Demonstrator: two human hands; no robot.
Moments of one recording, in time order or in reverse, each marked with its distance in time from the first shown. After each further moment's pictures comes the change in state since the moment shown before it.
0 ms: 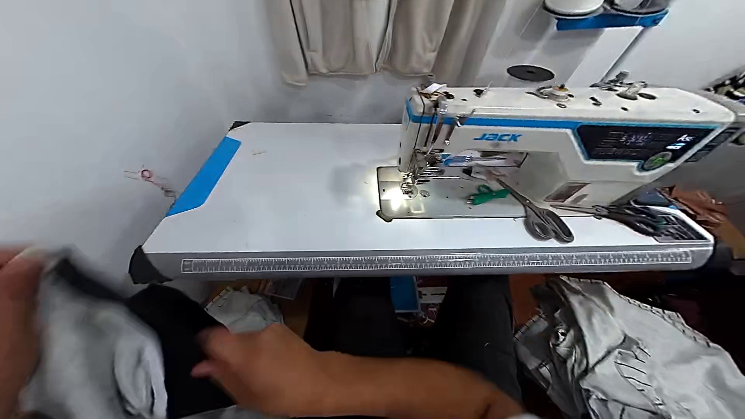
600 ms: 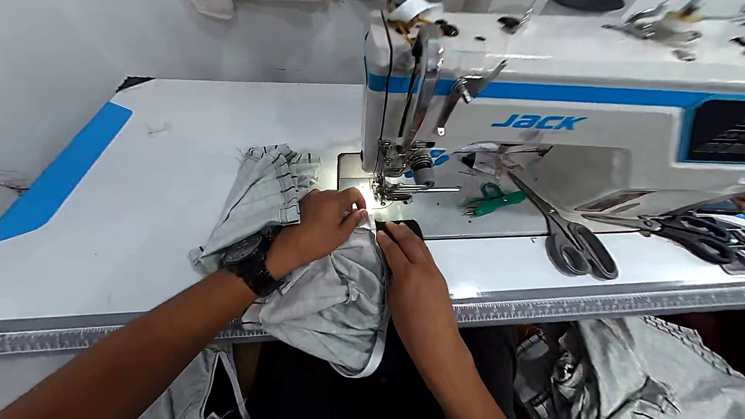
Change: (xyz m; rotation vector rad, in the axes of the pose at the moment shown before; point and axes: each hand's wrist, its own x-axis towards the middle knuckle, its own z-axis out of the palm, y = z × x) left_hand 0.055 0.159 0.362 -0.265 -0.678 0.633; right_hand -0.070 0.172 -0.187 -0.783 0.322 0.612
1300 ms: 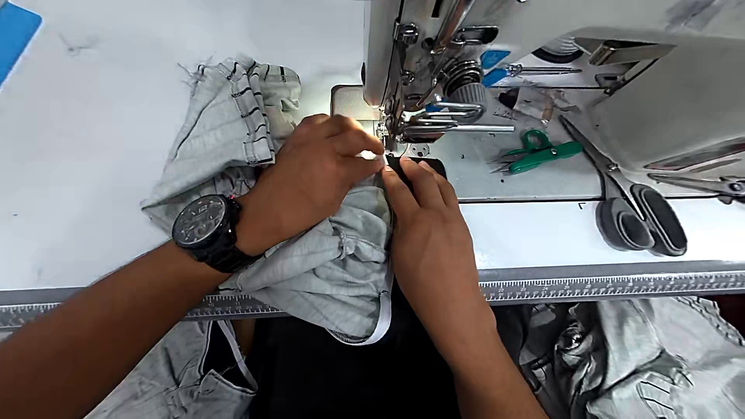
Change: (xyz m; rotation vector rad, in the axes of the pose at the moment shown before) left_hand 0.001 -0.007 0.000 0.201 0.066 0.411; right_hand 0.022 0.005 -0.005 -0.154 -0.124 -0.016
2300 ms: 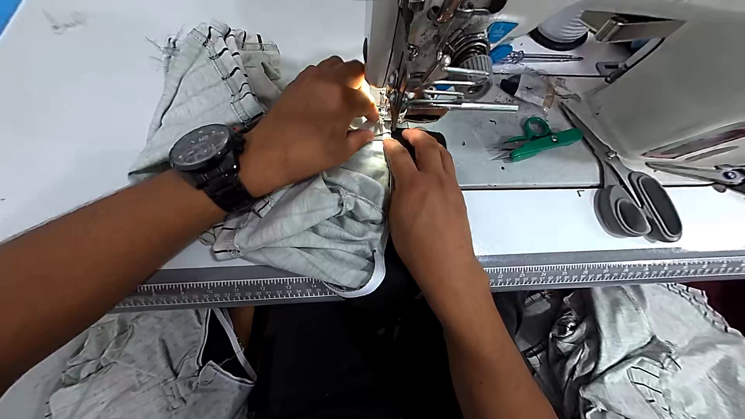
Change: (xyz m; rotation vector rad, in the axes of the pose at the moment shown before) left_hand 0.030 -0.021 -0.009 -0.037 -0.122 -0.150; right_hand 0.022 0.001 0.008 -0.011 0.020 0.038
